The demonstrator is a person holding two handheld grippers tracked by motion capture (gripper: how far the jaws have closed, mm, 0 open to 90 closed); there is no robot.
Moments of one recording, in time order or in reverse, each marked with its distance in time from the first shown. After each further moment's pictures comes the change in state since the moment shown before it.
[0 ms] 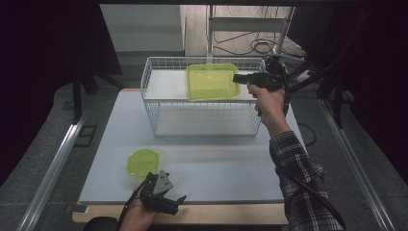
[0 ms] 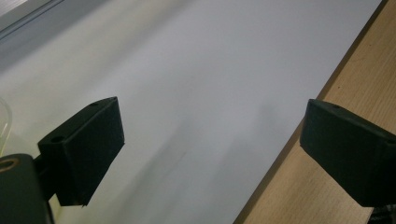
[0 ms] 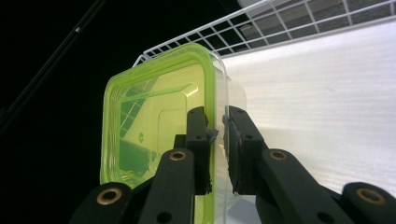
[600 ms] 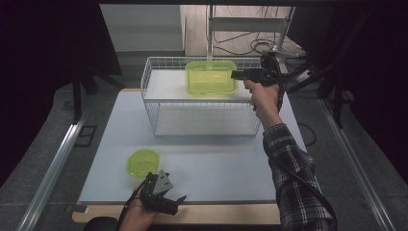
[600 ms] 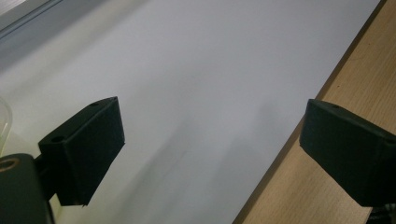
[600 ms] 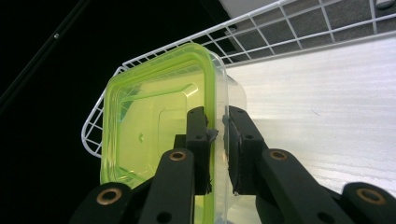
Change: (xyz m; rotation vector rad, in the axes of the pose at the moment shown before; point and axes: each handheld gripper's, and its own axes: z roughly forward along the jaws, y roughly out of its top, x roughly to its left) left arm 0.000 0.000 0.000 0.000 -0.002 0.002; right arm -0.006 0.012 0.020 -0.006 -0.061 0.011
